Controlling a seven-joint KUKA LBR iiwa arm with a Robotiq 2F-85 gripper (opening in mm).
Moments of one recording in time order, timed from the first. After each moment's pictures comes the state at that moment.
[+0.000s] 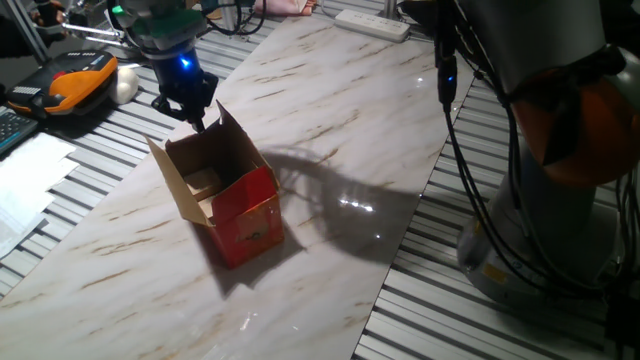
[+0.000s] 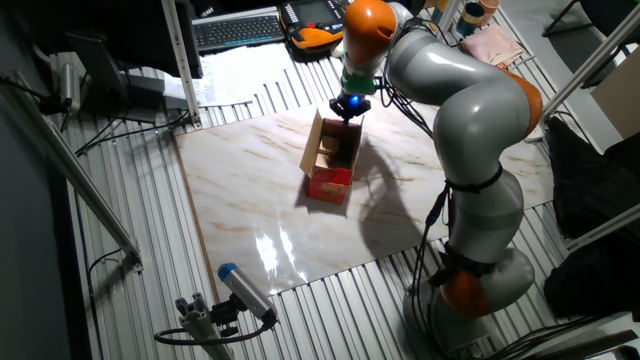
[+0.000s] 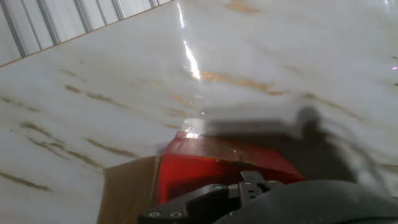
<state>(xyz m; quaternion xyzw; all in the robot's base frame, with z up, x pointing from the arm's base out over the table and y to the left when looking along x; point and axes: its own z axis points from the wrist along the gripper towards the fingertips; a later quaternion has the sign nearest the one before) 0.608 0.090 0.178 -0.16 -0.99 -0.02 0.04</state>
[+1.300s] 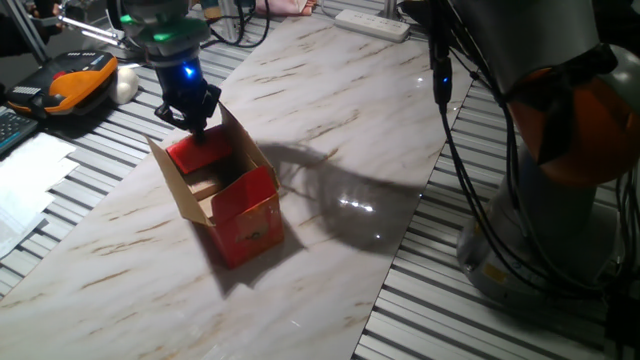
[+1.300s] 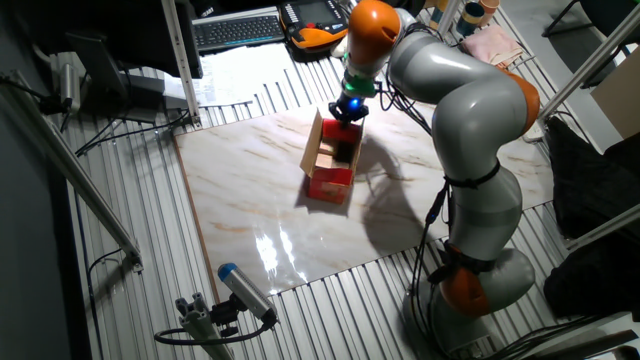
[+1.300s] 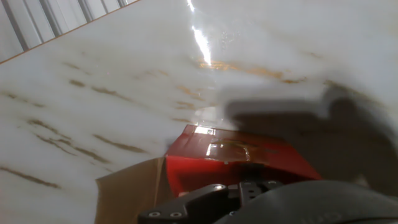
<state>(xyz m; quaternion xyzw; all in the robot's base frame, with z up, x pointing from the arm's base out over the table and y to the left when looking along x) 0.608 0.096 0.149 -0.17 -0.98 -0.04 0.04</state>
